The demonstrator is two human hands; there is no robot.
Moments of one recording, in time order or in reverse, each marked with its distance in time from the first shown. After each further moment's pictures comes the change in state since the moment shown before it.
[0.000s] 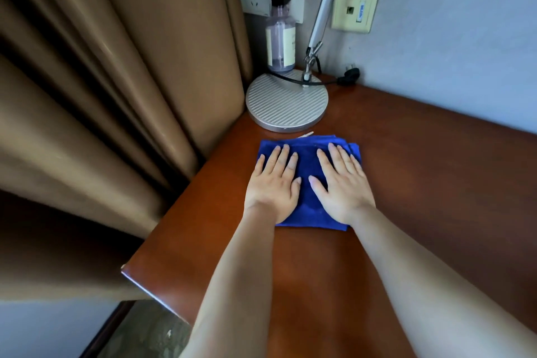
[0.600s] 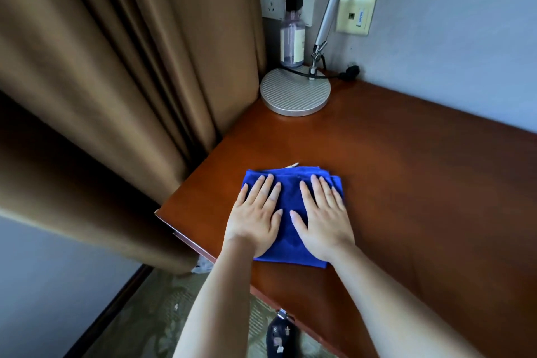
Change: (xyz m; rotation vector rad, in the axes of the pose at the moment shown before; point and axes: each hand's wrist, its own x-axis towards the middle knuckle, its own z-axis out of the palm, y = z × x) left_hand -0.144 -0.001 0.019 -0.027 -0.003 -0.039; right_hand -0.127 -0.055 0.019 0.028 0.001 -0.089
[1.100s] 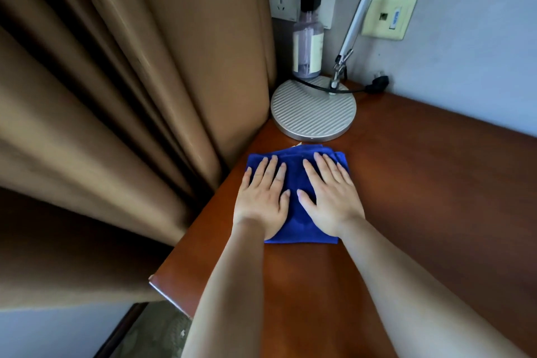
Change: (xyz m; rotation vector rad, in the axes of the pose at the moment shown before) left_hand 0.125 -0.056 -0.021 -0.016 0.039 -0.038; right_hand 0.147 0.006 -0.007 -0.026 0.023 -0.032
